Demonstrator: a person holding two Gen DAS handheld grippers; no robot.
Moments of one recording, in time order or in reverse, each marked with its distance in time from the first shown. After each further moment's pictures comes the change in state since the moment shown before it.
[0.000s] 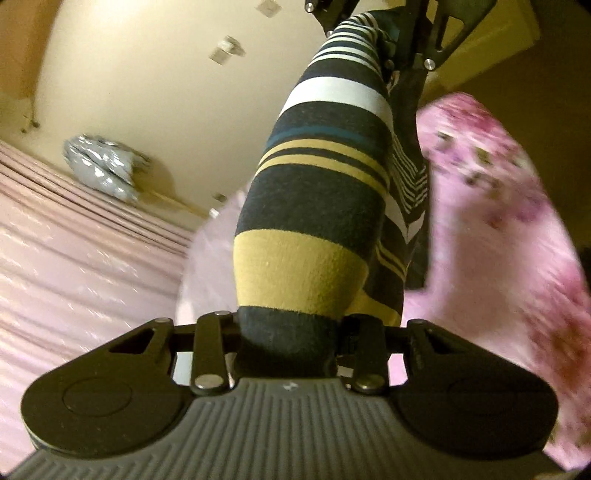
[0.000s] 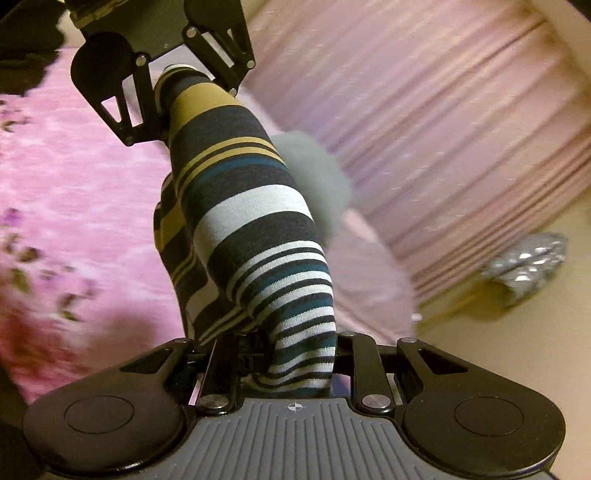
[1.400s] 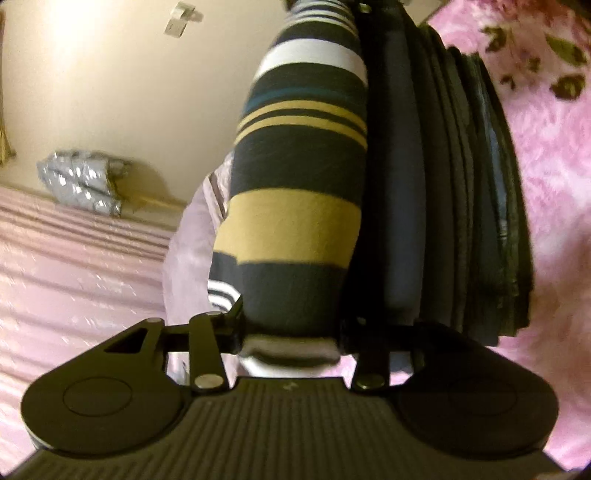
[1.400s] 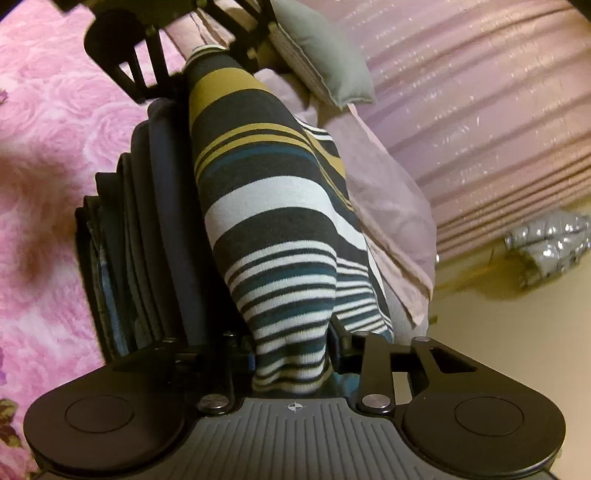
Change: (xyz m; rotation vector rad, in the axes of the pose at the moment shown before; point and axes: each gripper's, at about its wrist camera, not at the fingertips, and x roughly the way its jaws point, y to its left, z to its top) left arm 0.329 -0.121 -0.021 0.134 0.068 0.082; right arm 0.274 -0.024 -0.229 -0.137 0.143 0.033
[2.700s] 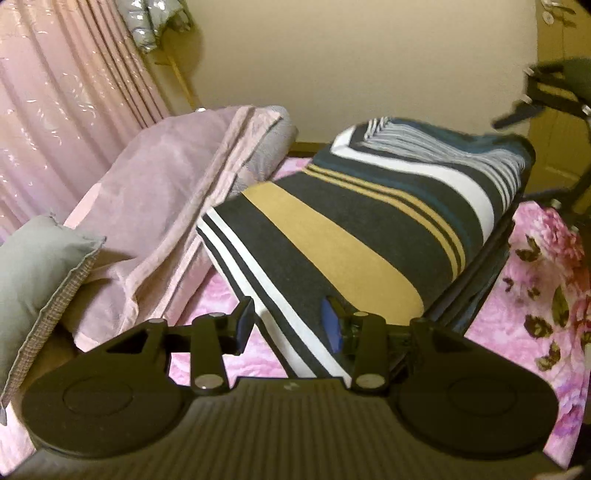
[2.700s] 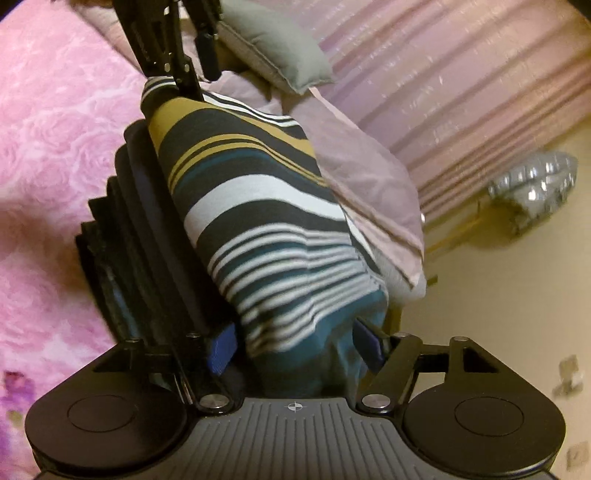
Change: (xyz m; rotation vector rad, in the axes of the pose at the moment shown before) left arm -0.003 0.123 -0.009 -0.797 0.068 -0.271; right arm -0.034 -0.002 -0.009 0.251 0.041 -0.015
